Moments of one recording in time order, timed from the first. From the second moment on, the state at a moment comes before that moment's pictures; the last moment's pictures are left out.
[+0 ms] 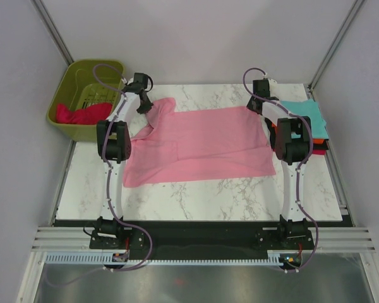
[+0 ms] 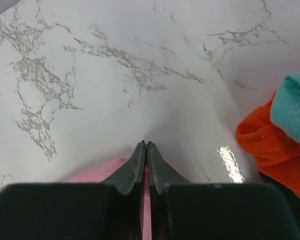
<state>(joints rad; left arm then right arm) -0.12 2.54 2.27 -0.71 -0.25 -0.59 0.10 2.41 1.89 -0.21 0.26 0.50</state>
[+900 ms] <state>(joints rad) -0.12 2.50 2.30 -0.48 -0.20 -0.49 0.06 2.39 1.87 -0.23 0.19 0.56</state>
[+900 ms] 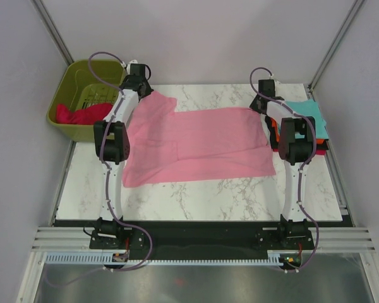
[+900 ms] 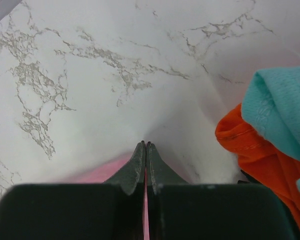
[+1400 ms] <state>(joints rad) -0.12 2.31 2.01 -0.23 -0.15 -0.41 0.04 2.30 1.83 -0.27 0.18 0.59</state>
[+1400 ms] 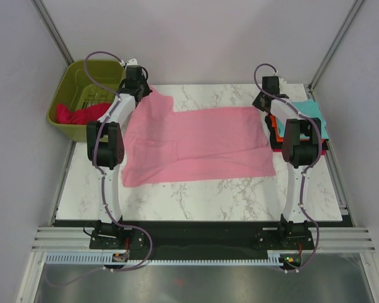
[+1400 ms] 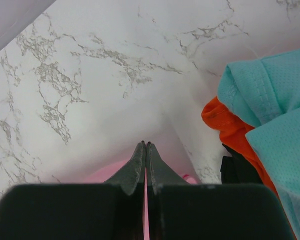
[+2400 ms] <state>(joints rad) -0.08 1.84 1.31 0.21 0.21 -0.22 0.04 2.02 1.52 -0.30 0.18 0.57</state>
